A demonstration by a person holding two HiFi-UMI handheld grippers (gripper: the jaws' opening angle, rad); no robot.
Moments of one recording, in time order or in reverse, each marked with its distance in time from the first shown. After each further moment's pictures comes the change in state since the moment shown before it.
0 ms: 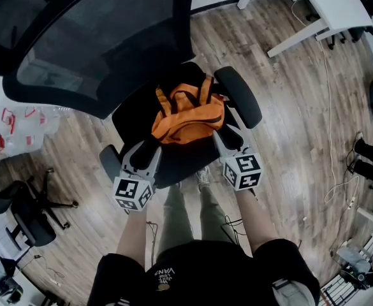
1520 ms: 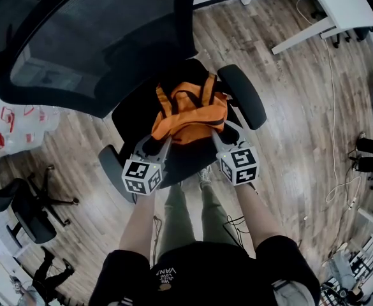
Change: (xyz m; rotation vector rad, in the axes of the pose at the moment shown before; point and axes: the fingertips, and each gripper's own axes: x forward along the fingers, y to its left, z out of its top) left arm 0.062 -0.002 -0.025 -0.072 0.099 -0.049; right arm 0.033 0.003 -0.007 -0.082 0.035 0.053
